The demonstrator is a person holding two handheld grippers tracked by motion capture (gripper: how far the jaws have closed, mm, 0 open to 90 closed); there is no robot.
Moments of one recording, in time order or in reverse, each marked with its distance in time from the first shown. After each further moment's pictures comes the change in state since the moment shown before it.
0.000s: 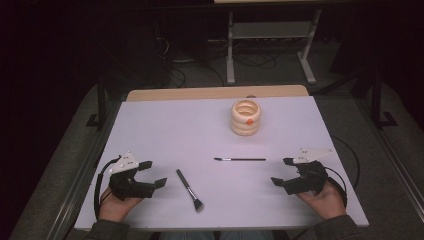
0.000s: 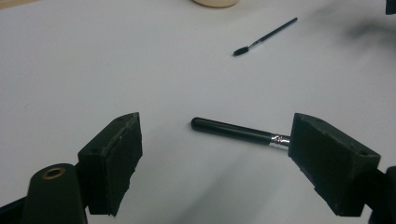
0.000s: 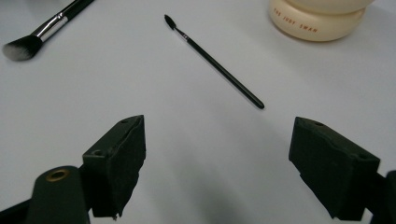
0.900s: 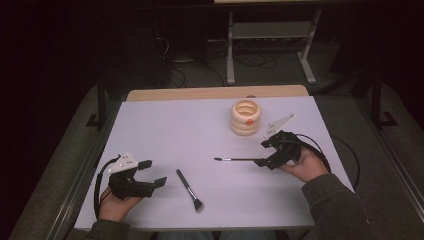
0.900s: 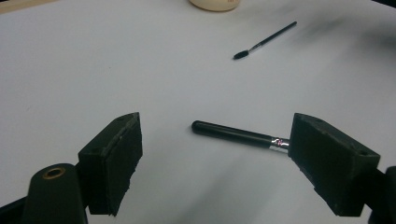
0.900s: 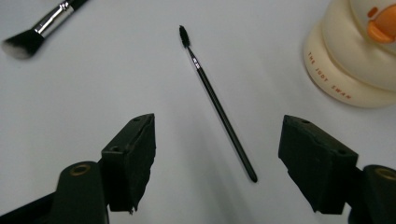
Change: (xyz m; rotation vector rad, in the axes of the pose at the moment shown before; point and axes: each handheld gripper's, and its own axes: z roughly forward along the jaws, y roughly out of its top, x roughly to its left) left arm 0.001 0.001 -0.001 -0.012 -0.002 -0.003; right arm -0.019 0.088 0.044 0.216 0.127 -0.177
